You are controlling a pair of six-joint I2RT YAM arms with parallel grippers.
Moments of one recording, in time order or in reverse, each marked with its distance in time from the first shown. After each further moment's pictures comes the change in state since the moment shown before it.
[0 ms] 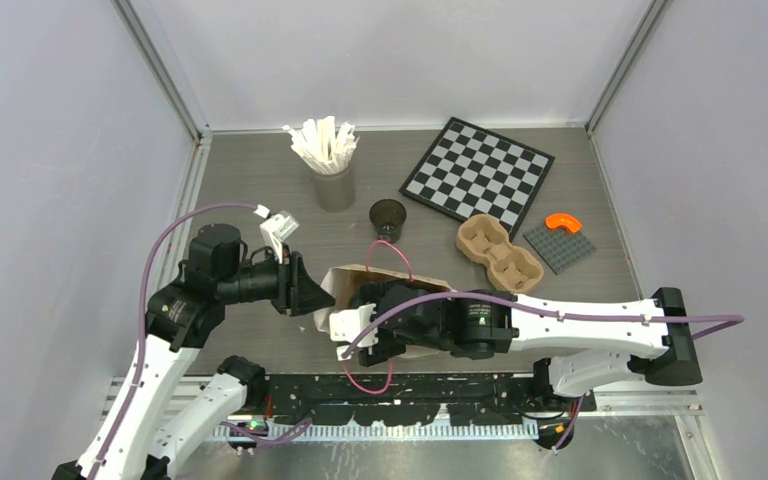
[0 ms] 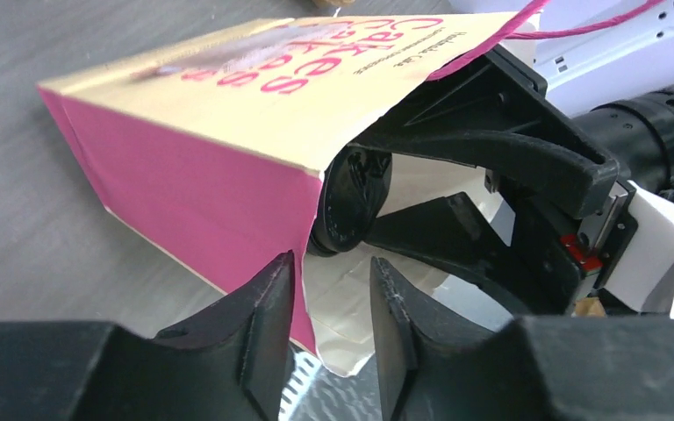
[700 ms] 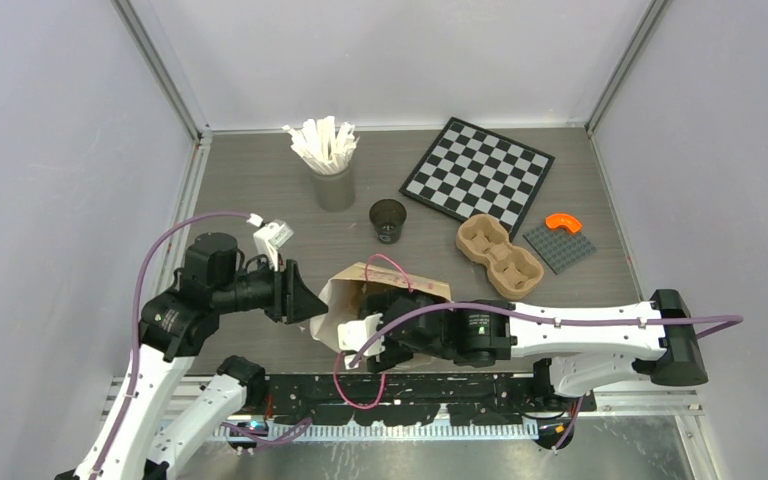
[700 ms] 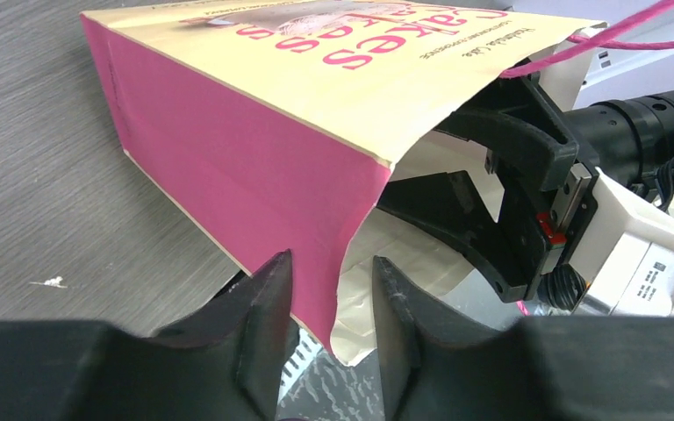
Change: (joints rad) left arm 0.000 -0.037 0.017 -0.138 -0.086 -0.032; right arm 0.013 -0.032 -0.135 0.064 0.031 -0.001
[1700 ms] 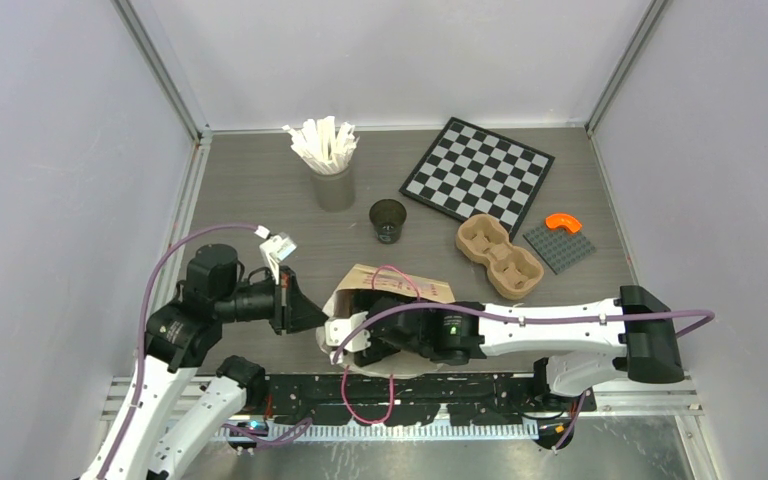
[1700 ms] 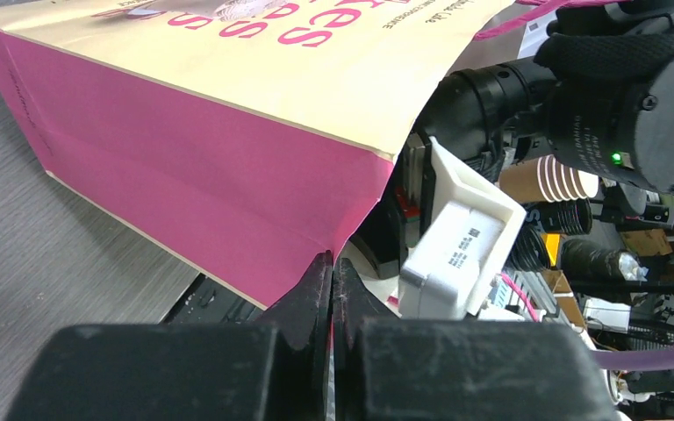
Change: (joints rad) left arm 0.000 -0.074 -0.108 0.084 0.163 -0.011; right arm -0.037 0.124 -0.043 0.166 0.042 -0.053
